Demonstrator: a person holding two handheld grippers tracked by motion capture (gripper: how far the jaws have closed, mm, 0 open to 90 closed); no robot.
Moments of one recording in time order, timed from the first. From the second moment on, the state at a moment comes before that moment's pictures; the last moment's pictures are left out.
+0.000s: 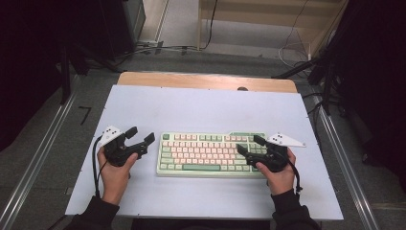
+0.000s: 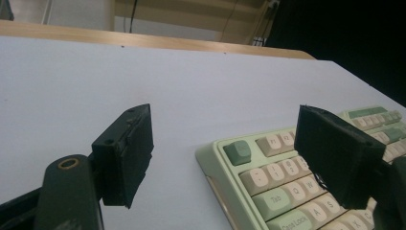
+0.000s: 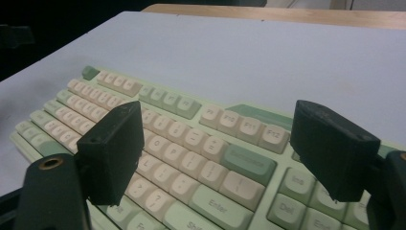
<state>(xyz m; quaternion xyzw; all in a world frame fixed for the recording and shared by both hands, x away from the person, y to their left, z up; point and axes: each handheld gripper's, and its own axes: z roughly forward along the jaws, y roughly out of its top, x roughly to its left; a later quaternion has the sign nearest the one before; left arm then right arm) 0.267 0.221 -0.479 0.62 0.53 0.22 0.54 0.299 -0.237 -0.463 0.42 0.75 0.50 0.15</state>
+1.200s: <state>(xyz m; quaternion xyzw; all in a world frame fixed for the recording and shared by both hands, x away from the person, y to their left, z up) 0.260 0.253 -0.488 0.62 0.57 0.24 0.49 0.289 -0.362 -0.475 0.53 0.68 0.45 0.22</state>
